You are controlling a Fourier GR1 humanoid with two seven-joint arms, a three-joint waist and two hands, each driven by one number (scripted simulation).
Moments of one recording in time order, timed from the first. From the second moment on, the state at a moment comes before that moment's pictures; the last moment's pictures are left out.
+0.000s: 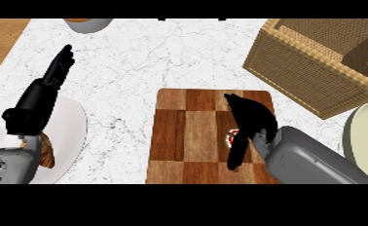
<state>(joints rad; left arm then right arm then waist) -0.18 0.41 -0.03 -1.55 -0.01 0.03 -0.01 -0.63 -0.49 0.84 -1.53 0.04 0.12 1.13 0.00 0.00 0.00</state>
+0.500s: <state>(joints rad) -0.19 0.37 -0.02 -1.56 -0.04 0.02 0.00 -0.52 -0.45 0.81 -1.50 0.13 0.13 1.11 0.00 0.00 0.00</state>
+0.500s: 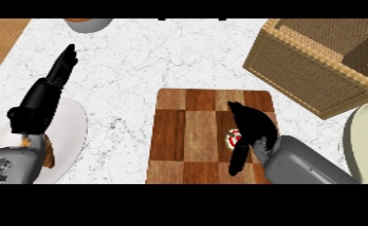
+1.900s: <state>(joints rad) -0.17 0.35 0.07 -1.56 -0.08 -0.03 -0.01 -0.31 -0.73 0.47 -1.30 0.45 0.10 0.73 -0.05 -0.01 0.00</state>
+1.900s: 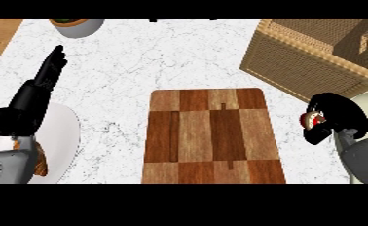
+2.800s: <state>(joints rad) -0.16 0.34 0.06 -1.58 -0.08 -0.05 0.00 -0.33 -1.07 -0.23 -1.06 0.05 -0.15 0.01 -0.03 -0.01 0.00</state>
